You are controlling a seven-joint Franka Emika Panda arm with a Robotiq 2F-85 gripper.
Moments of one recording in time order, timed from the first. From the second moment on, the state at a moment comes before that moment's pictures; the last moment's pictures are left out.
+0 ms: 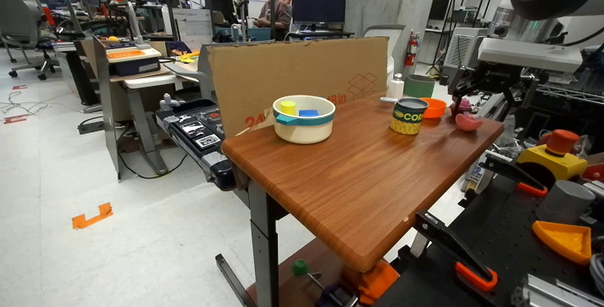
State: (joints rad) arm -0.04 0.24 -0.35 -2.56 0.01 2.91 0.66
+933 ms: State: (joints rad) arm -0.03 0.25 -0.36 -2.56 0.01 2.91 0.67
